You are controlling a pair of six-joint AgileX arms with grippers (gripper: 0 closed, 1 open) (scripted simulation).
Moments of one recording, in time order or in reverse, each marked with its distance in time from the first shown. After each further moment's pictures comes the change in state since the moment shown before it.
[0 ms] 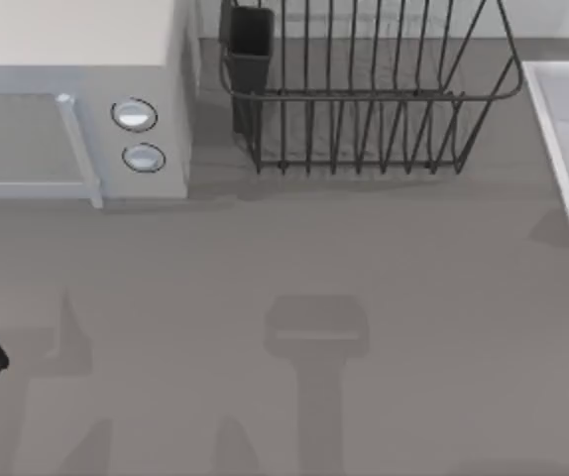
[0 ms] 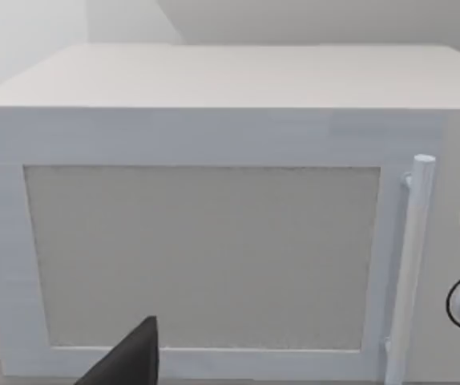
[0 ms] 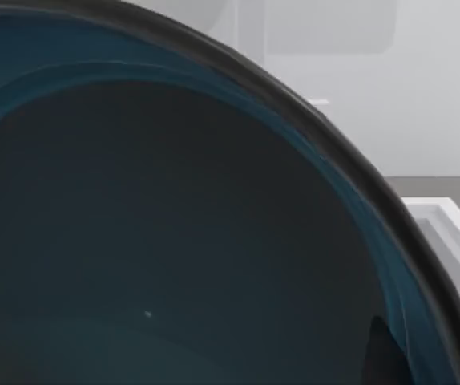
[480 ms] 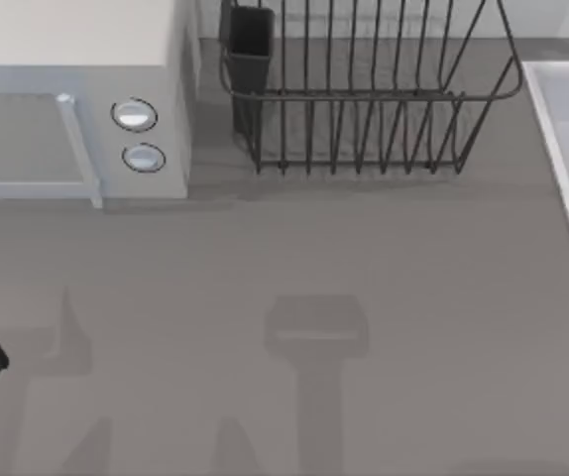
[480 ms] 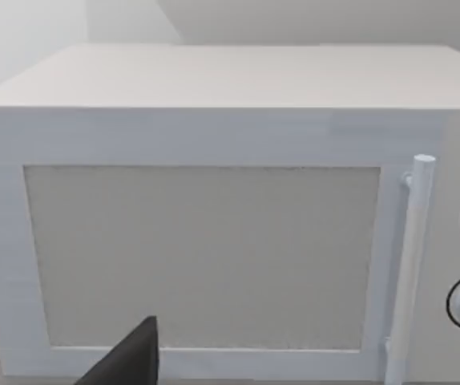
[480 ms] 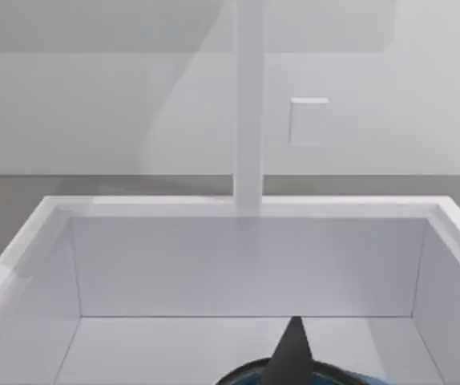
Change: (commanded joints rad) left arm 0.000 0.000 0.000 0.000 0.000 0.000; right arm 0.000 0.000 0.000 0.000 0.000 0.000
